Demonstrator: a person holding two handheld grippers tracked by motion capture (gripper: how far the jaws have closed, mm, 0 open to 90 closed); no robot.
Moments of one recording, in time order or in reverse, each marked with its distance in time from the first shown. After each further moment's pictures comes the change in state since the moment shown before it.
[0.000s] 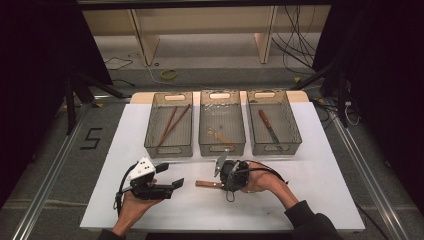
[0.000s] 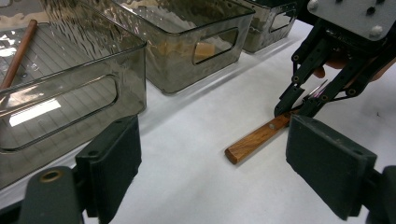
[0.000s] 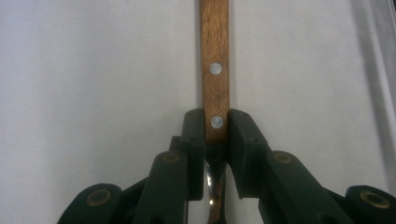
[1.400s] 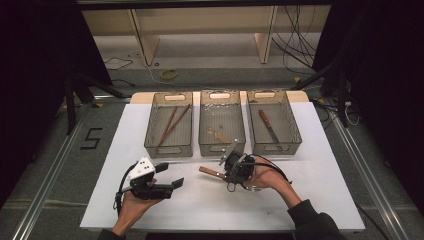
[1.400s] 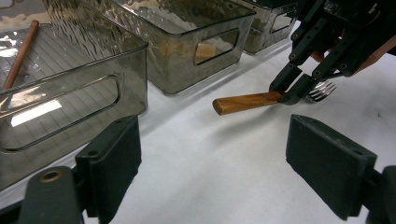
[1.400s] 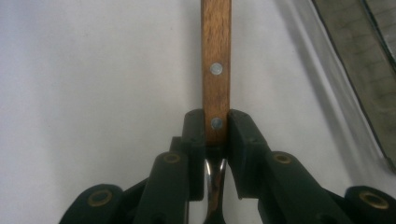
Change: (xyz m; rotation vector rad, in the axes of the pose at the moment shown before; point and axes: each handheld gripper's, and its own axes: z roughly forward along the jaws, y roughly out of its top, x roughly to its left) left arm 0.001 0.000 -0.001 -0.005 0.003 -0.001; right arm -0.014 -0.008 -0.015 -0.063 -0.041 0.184
